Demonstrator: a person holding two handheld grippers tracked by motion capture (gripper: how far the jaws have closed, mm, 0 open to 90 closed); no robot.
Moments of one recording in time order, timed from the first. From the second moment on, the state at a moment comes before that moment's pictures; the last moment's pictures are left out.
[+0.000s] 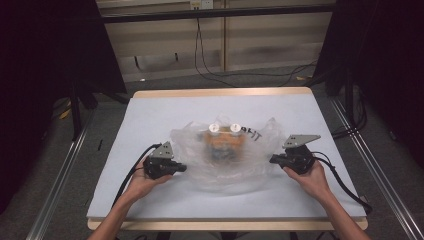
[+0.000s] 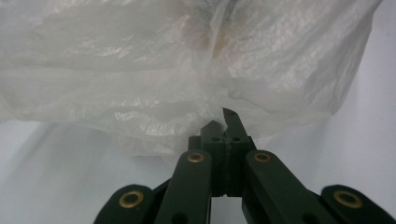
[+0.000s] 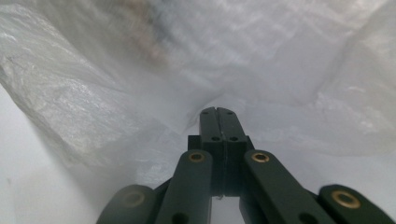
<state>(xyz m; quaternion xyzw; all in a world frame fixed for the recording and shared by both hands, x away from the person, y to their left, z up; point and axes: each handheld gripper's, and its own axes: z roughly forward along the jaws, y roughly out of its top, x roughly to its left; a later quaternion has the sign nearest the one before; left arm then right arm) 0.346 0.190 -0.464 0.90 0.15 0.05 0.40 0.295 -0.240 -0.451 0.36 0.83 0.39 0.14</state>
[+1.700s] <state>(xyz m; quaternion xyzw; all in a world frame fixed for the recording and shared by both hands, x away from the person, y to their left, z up) 0.331 0.230 -0.424 0.83 0.24 0.05 0.51 0.269 -0.275 -0.420 0.41 0.77 0.46 0.18</state>
